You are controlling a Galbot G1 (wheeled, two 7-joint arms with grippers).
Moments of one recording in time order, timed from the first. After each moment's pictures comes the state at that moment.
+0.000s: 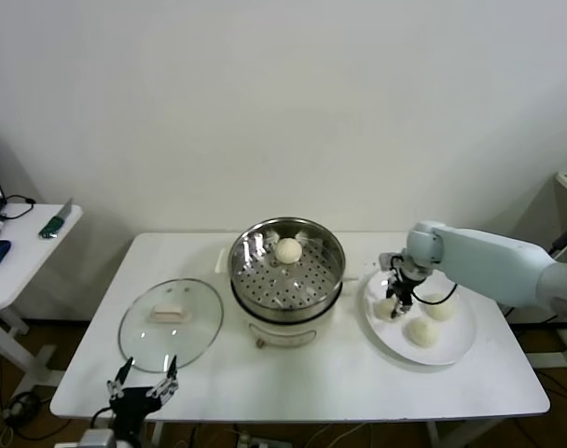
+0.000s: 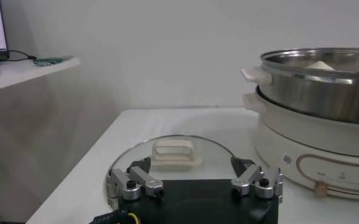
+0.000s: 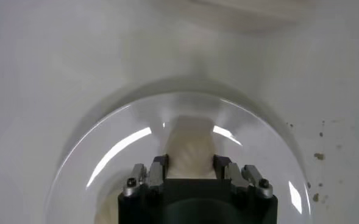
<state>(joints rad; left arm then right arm) 1.78 -1.49 -0.69 -2.11 -0.12 0.18 0.03 0.36 0.93 -1.48 1.02 0.38 -0.26 -0.94</state>
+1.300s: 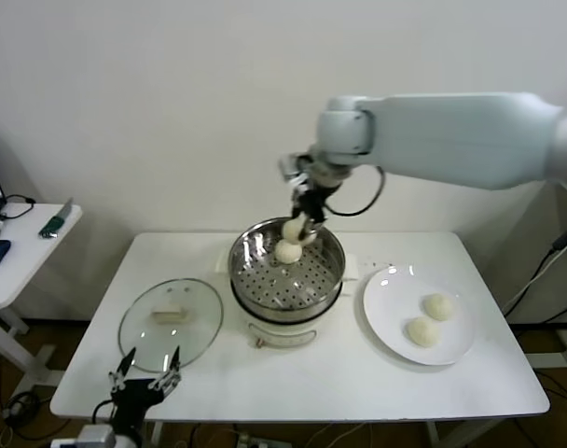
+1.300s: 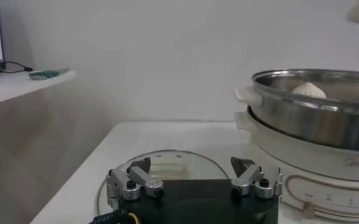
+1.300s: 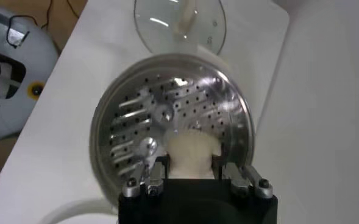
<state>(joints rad) 1.78 -1.50 -0.68 -2.17 -0.14 0.19 0.02 0.97 1.28 -1.65 1.33 0.79 -0.37 -0.88</state>
